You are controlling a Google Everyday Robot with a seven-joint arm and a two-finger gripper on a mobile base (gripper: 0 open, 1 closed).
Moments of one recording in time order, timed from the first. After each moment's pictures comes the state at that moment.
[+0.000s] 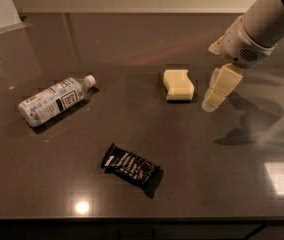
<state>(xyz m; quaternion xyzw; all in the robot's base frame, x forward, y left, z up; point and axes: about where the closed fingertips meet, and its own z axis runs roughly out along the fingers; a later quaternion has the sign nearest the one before) 0.551 -0.170 0.906 -0.60 0.77 0.06 0.22</state>
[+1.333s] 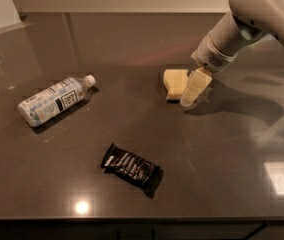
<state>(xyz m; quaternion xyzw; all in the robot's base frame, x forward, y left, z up) 0.627 -0.147 0.843 -0.58 0.78 0.07 0.22</state>
